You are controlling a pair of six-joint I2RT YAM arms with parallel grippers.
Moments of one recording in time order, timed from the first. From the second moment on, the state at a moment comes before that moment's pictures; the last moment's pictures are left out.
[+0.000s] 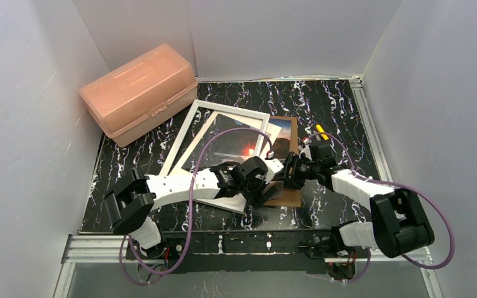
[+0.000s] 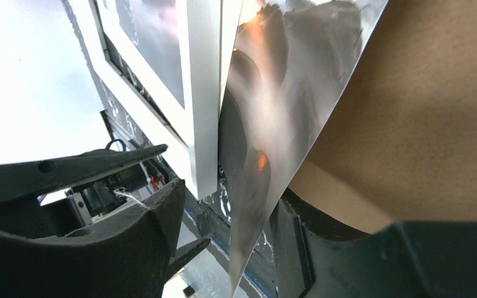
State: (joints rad) left arm -1.12 1.58 1.02 -0.35 -0.06 -0.11; right arm 0.35 1.27 0.49 -0.06 -0.65 0.83
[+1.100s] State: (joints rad) left arm -0.80 1.31 0.93 -0.52 -0.16 -0.42; right arm 0.35 1.21 0.98 -0.65 -0.13 0.52
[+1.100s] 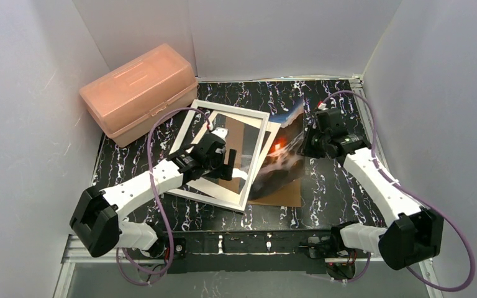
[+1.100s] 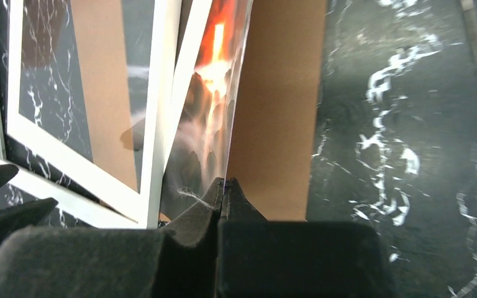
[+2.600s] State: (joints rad) left arm -0.18 1.39 1.08 -0.61 -0.05 -0.43; right arm 0.21 1.31 1.26 -0.57 0.47 0.16
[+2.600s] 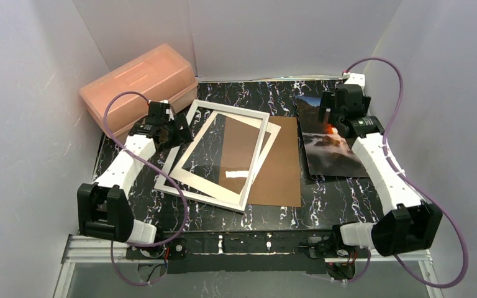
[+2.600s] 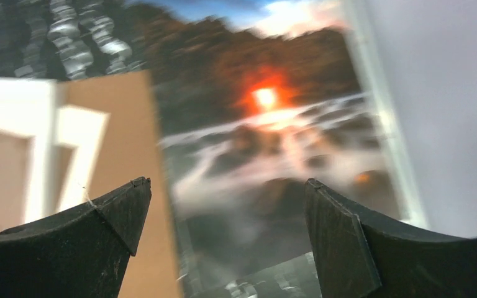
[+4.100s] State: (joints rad) left arm -0.13 1.64 1.04 -0.44 -0.05 -0.07; right arm 0.24 1.18 0.63 -0.35 -0.21 0.46
